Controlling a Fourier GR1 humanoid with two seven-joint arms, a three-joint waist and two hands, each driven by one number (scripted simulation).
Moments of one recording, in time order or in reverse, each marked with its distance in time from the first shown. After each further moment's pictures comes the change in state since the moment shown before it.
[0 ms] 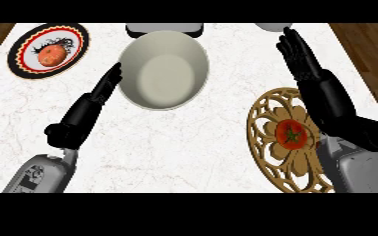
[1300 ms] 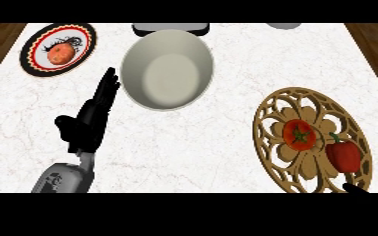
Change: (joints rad) left arm 0.060 -0.172 0.063 0.003 -0.011 0.195 0.100; right arm 0.755 -0.119 -0.292 -0.462 0.280 -0.319 0.038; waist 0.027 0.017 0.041
